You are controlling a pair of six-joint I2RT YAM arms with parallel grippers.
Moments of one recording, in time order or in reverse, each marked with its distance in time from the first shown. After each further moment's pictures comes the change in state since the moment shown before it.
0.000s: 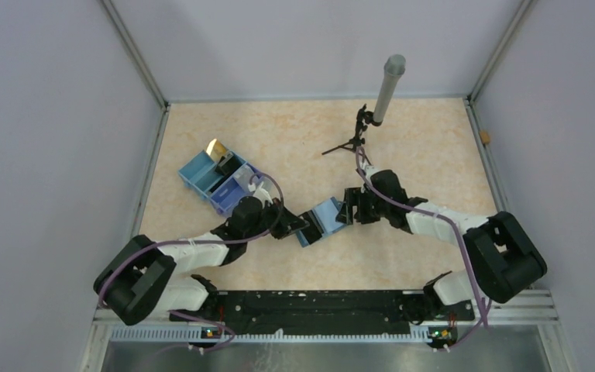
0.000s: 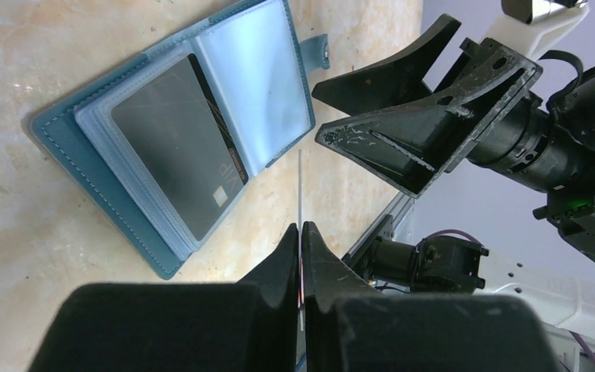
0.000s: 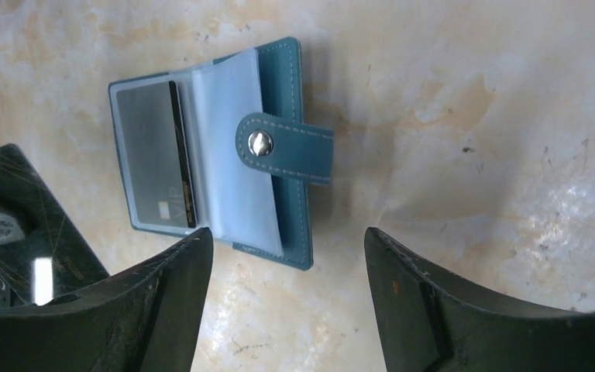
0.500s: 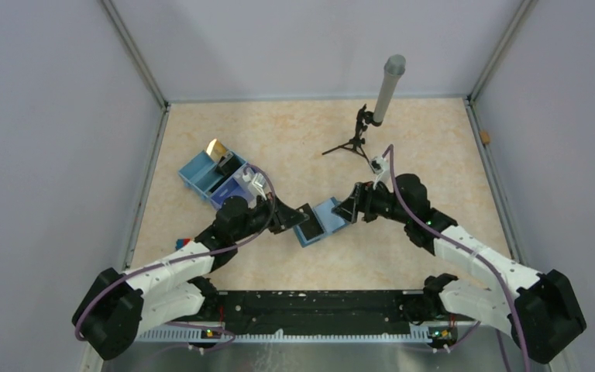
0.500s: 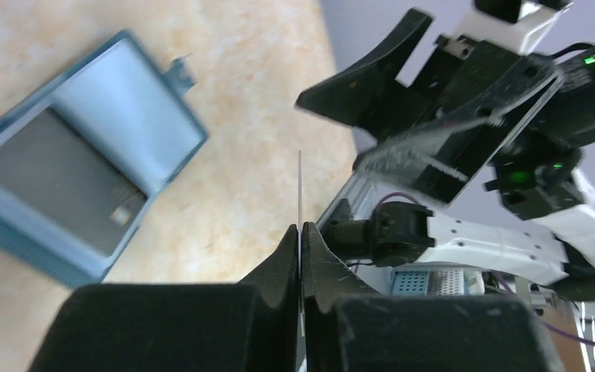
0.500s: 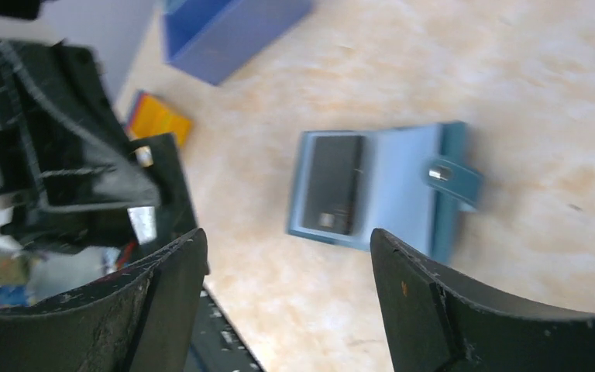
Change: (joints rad) left arm 0.000 -0.262 0.039 -0.044 0.095 0.105; right arm 0.074 -0.409 -0.068 0.103 -0.126 0.121
